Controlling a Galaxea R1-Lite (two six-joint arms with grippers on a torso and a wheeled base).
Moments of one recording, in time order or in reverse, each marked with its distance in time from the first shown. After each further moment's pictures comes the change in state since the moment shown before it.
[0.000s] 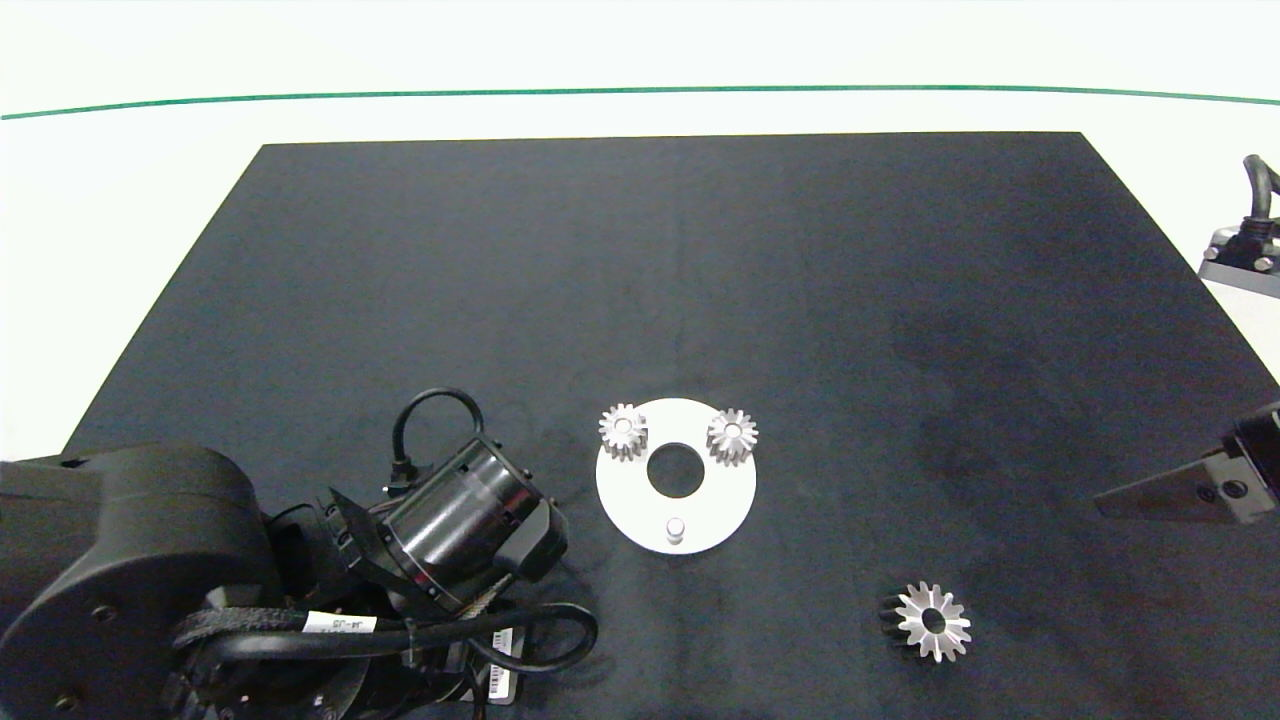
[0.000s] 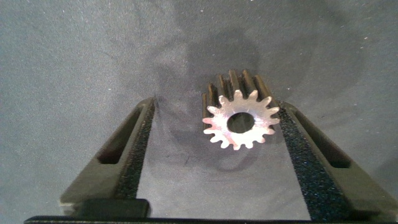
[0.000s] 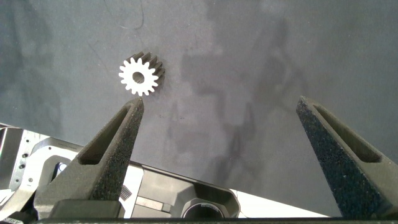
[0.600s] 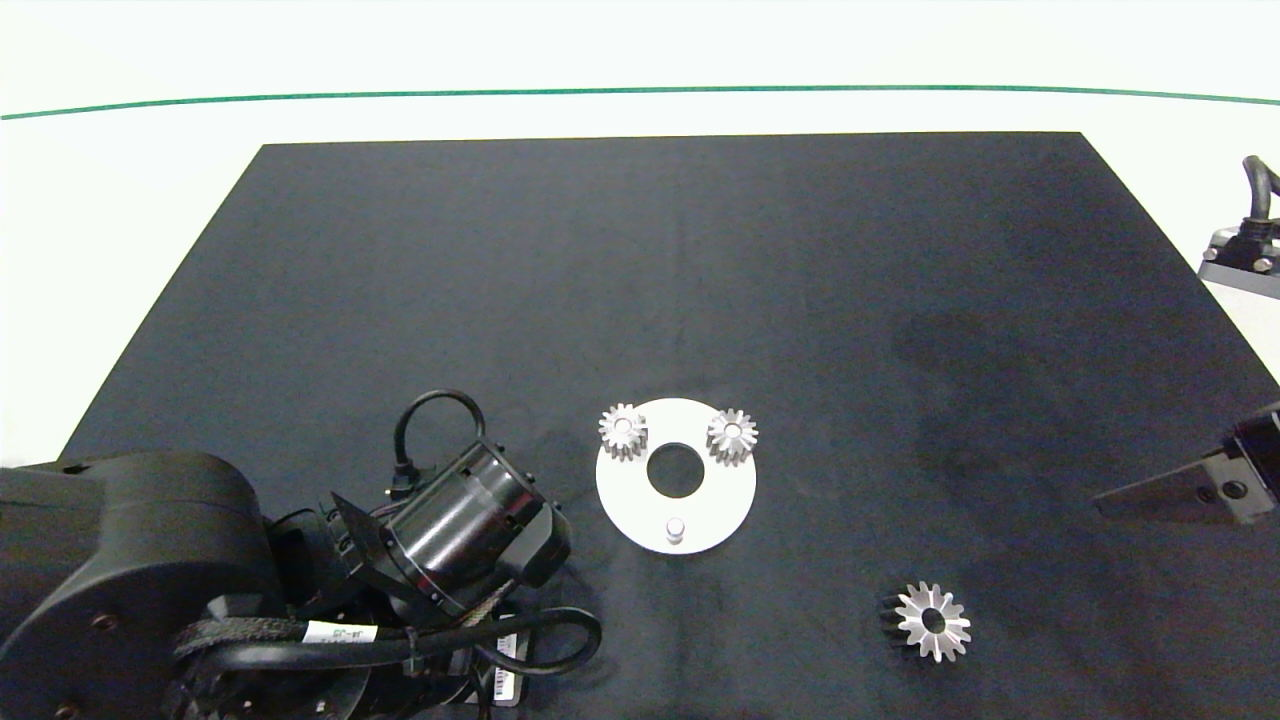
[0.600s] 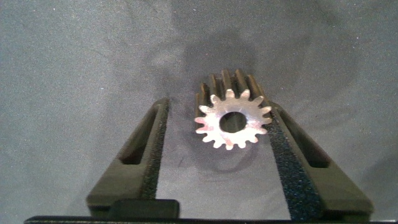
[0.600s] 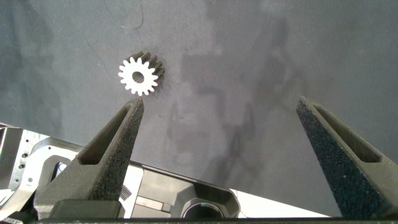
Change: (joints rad) left arm -0.008 0.000 0.005 -0.016 -0.002 -0.013; right arm 0.000 0.000 0.001 0.000 0.000 0.000
